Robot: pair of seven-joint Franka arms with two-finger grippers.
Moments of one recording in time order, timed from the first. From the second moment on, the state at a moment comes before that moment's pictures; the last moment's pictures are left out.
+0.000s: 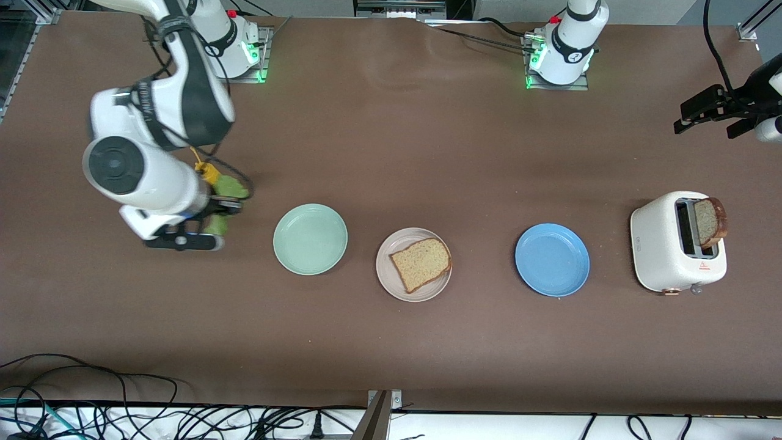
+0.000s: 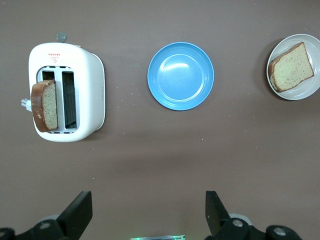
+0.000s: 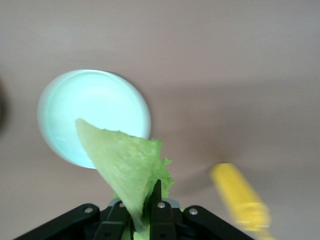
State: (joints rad) left arm -0.04 -0.03 0.08 -1.57 -0.06 1.46 0.07; right arm 0.45 0.44 -0.12 -1.46 0.12 1.76 0.44
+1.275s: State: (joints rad) left arm -0.03 -0.03 0.08 -1.57 -0.05 1.47 0.07; right arm 0.55 0.95 0.19 -1.29 0.22 2.61 1.75
